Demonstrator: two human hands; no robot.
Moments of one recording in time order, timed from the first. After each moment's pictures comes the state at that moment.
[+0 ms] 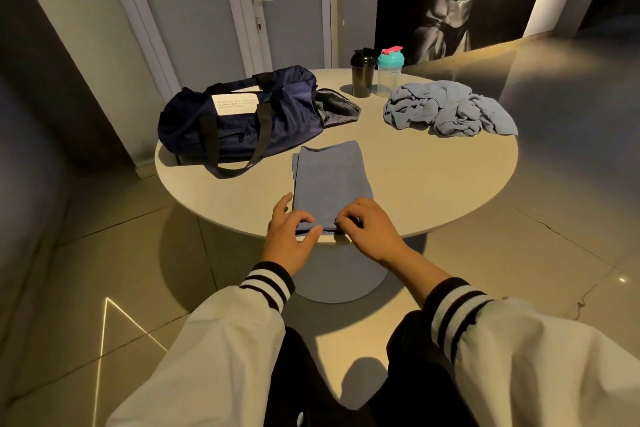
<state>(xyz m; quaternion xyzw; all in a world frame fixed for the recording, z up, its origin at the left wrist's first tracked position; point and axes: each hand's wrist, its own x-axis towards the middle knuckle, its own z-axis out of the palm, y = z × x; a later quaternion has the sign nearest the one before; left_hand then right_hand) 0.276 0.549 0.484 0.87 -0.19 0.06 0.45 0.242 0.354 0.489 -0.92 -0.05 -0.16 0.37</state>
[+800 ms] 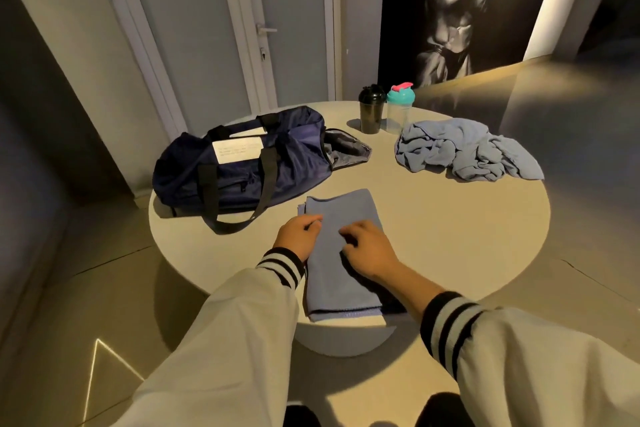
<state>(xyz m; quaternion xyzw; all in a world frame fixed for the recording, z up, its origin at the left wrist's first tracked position) 0.426 0.505 0.521 0.89 -0.13 -0.04 0.44 0.359 0.345 0.510 -0.96 0.04 -0.06 0.27</state>
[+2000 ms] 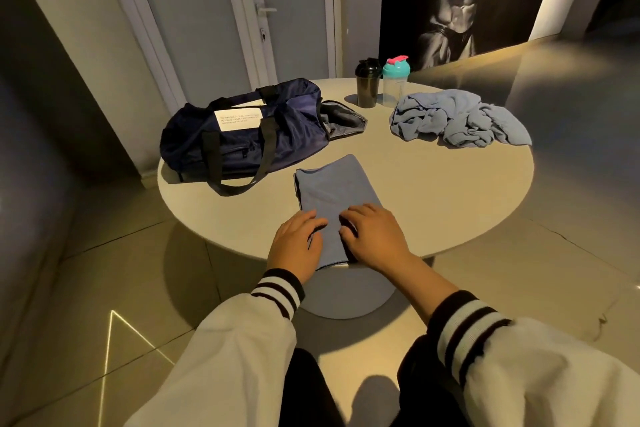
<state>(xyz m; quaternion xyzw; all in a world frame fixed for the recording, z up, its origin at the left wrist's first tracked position) 0.315 0.539 0.484 0.91 -0.23 0.08 0.33 0.282 0.354 0.491 -0.97 -0.03 -0.17 0.15</state>
